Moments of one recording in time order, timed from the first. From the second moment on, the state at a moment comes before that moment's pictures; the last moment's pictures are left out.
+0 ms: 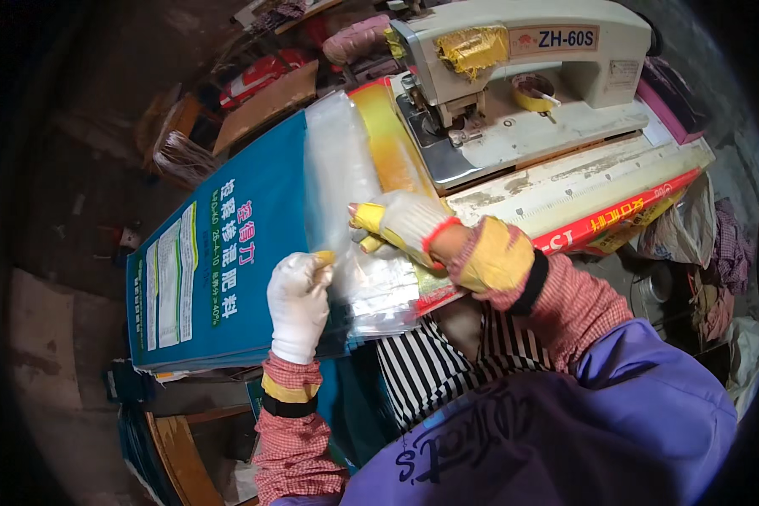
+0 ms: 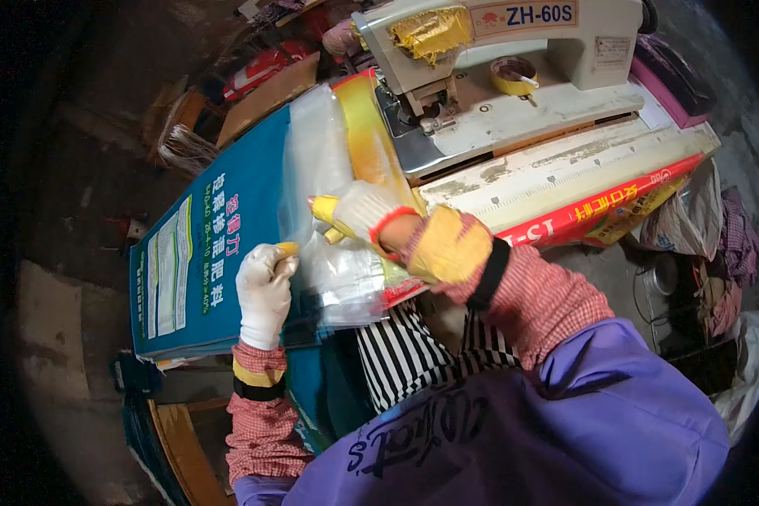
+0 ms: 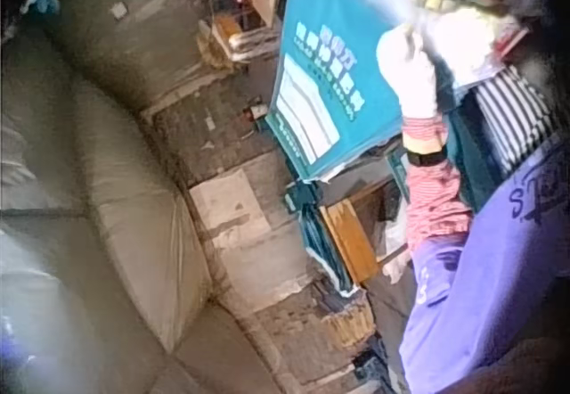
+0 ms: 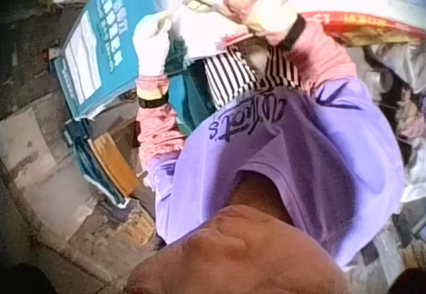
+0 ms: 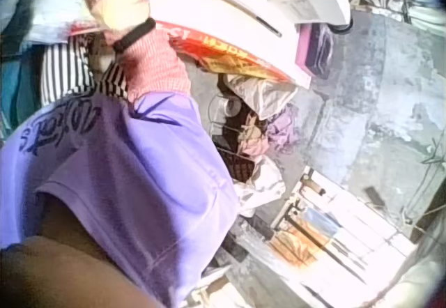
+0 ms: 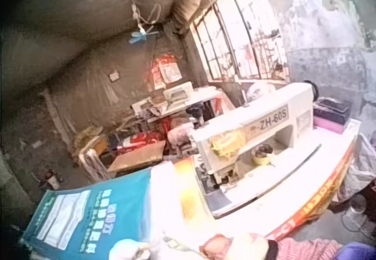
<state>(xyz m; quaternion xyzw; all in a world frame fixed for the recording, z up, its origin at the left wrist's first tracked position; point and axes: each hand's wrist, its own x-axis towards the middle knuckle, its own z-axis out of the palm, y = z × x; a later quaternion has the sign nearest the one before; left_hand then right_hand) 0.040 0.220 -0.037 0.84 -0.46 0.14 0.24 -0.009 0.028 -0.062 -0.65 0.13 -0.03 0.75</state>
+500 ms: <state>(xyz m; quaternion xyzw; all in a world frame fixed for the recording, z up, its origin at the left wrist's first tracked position) 0.082 0.221 -0.040 0.82 -0.21 -0.09 0.53 0.075 0.041 -0.059 -0.76 0.19 0.11 0.61</state>
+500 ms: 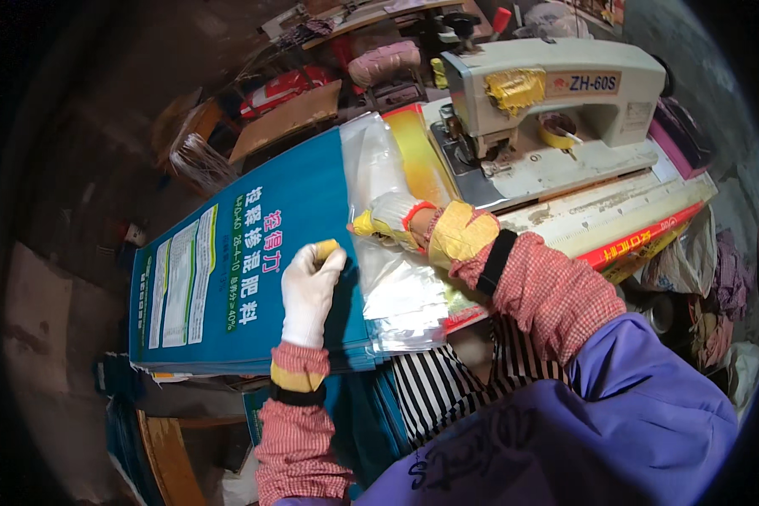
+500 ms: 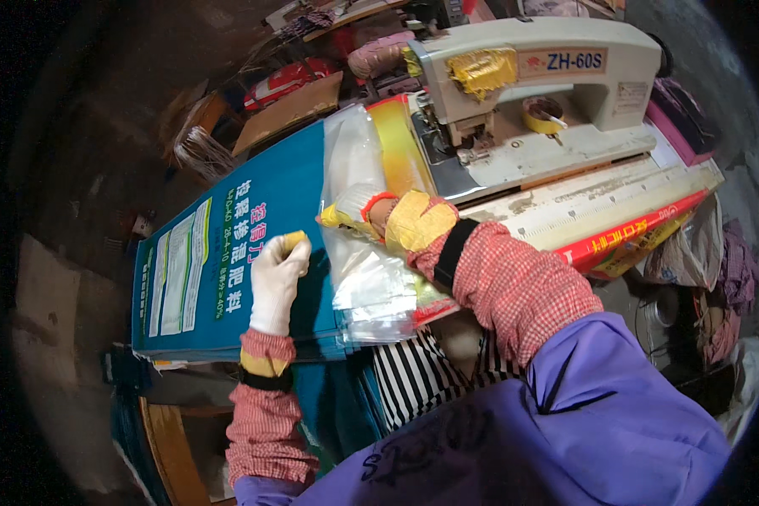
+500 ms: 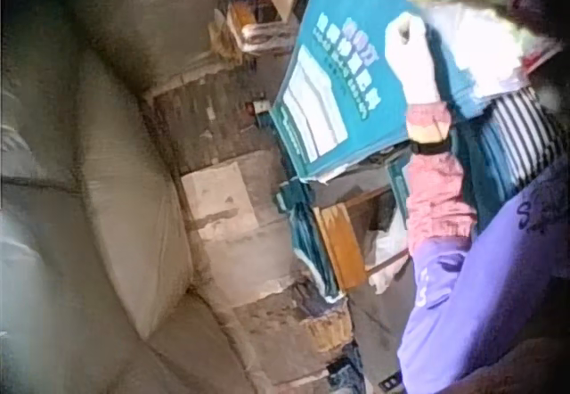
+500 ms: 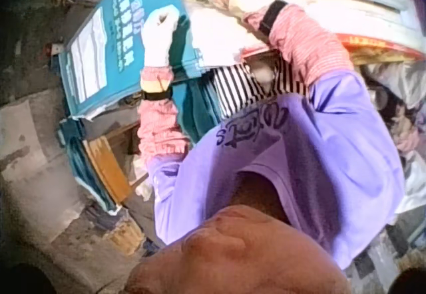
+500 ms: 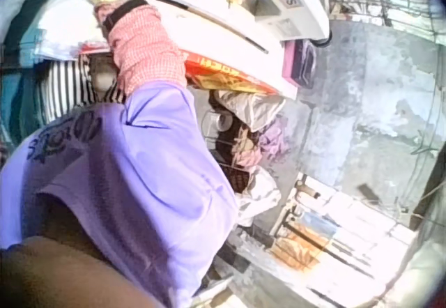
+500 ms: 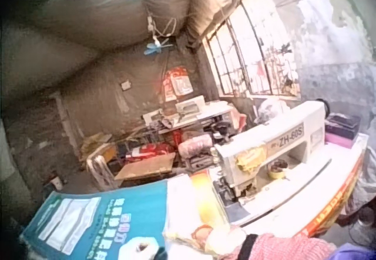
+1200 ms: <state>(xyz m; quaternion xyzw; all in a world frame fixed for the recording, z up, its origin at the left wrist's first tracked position) 0.098 0.288 0.042 0.79 -0.22 0.04 0.57 0.005 0.146 -0.028 -0.85 -0.32 0.19 0.37</state>
